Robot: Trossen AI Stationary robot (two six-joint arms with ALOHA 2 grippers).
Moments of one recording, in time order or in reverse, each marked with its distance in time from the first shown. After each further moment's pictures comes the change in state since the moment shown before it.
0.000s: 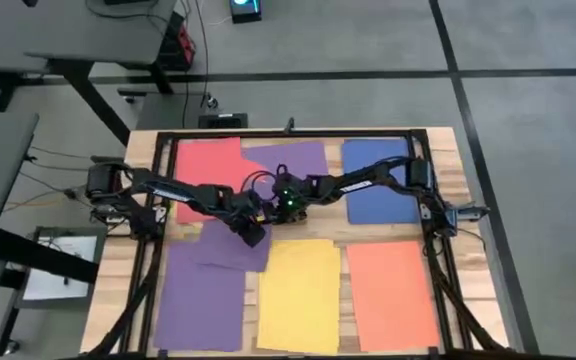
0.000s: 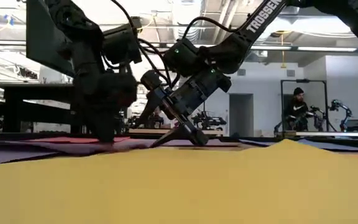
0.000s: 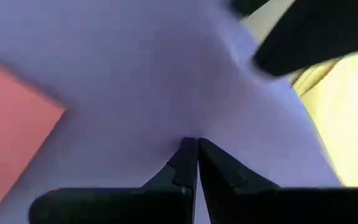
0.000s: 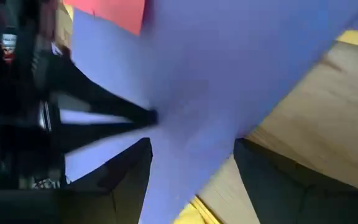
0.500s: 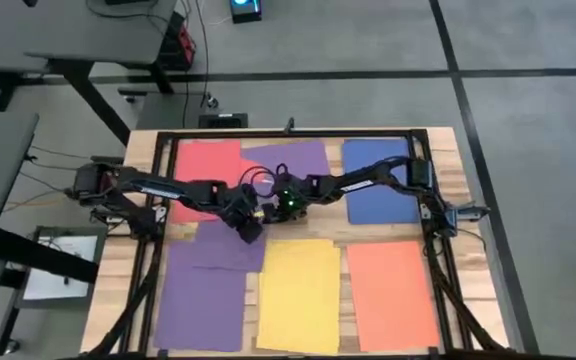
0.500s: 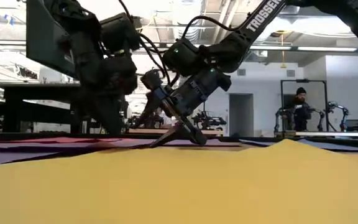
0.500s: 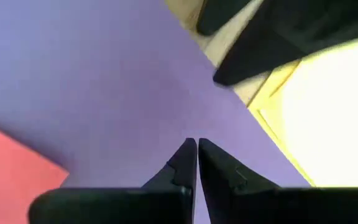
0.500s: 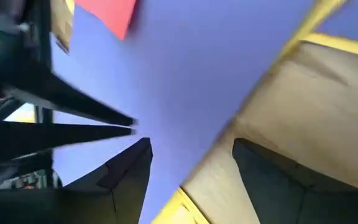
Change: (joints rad) left arm 0.019 -0.130 0.006 -0.076 0.008 0.035; right arm -0.014 -0.041 -0.003 -0.052 0.013 -0.087
